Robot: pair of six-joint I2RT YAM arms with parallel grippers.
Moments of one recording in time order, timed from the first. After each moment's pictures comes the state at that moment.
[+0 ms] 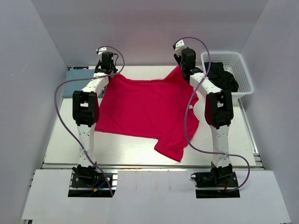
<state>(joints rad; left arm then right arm) -0.14 2.30 1.94 -0.15 -0.34 -0.40 0.32 2.22 1.87 0.08 0.32 -0.49</state>
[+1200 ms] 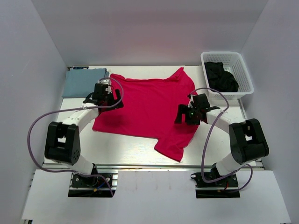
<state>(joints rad) -0.20 1.59 1.00 -0.23 0.03 -0.36 0.31 1.55 0.82 -0.23 -0.30 0.29</state>
